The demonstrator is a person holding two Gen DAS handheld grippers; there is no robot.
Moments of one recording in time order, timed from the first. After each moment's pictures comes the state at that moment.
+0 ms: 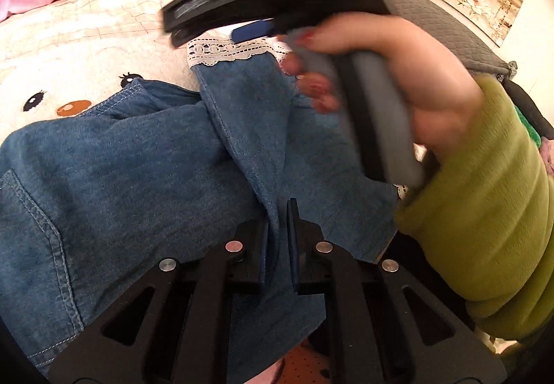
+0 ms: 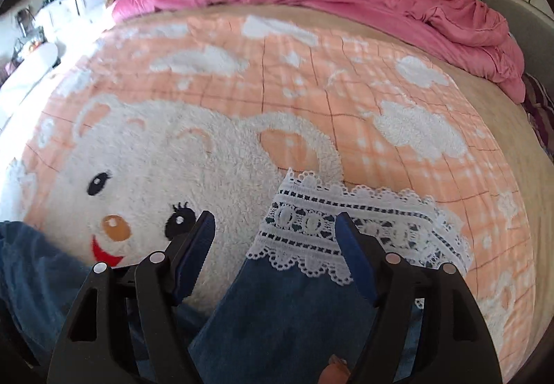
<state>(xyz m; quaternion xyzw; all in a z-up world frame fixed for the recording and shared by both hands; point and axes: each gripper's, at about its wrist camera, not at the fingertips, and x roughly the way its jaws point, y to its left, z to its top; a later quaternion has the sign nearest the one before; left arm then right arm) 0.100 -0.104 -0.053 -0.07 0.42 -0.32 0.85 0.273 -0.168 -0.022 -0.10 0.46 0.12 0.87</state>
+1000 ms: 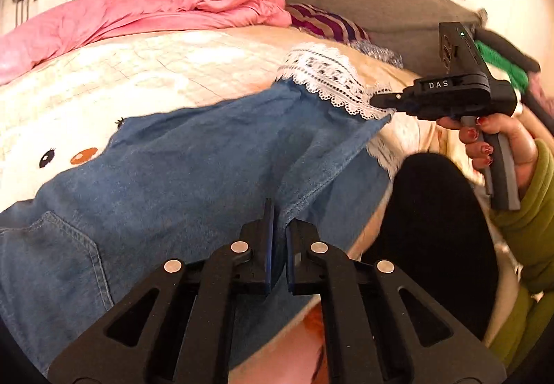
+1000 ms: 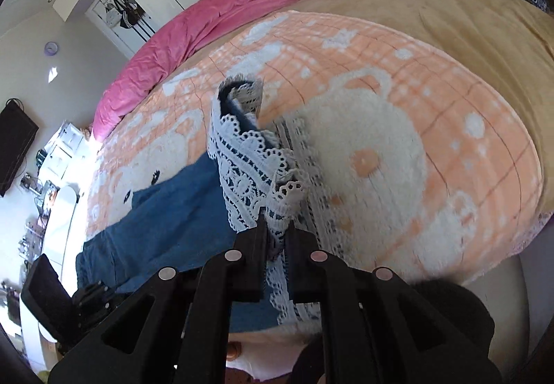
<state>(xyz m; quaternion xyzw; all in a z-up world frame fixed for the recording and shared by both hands) 0.063 -0.096 -0.037 0.05 0.36 -0.36 0.86 0.072 -0.401 -0.013 0.23 0.43 0.07 0.87</state>
